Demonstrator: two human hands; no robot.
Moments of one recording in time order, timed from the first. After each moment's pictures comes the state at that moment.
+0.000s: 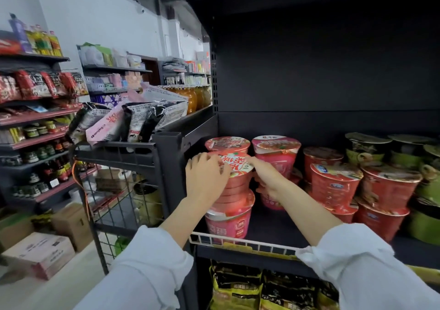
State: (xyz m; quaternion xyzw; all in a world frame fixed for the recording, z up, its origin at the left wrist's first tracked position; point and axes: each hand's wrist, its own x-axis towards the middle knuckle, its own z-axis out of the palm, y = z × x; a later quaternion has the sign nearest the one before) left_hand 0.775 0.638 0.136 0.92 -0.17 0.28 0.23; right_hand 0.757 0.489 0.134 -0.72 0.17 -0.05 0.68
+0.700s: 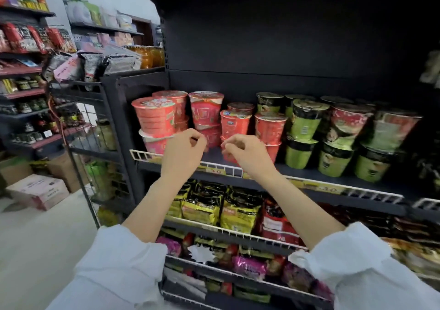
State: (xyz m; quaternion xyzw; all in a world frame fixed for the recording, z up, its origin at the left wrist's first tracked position) left_hand 0.471 0.514 0.118 0.85 -0.16 0.19 0.47; right_hand 0.434 0.365 0.119 -0.87 -0.03 -0.20 0.46
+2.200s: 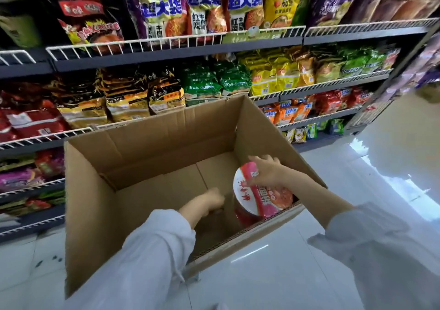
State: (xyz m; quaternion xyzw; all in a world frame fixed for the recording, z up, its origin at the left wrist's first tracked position) left_hand -0.153 -0.136 -0.177 0.79 -0.23 -0.53 0.20; right_hand -0.259 -0.259 -0.085 -0.86 0.39 0.24 0.23
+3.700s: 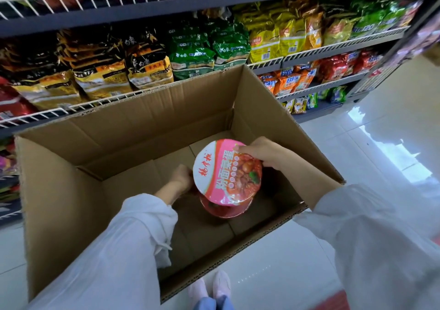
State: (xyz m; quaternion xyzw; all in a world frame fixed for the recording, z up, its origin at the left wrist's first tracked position) left_hand -0.091 -0.137 -0.203 0.85 -0.18 -0.44 0.23; right_hand -0.218 -0.295 -0.137 -0.67 0.52 0.14 0.50
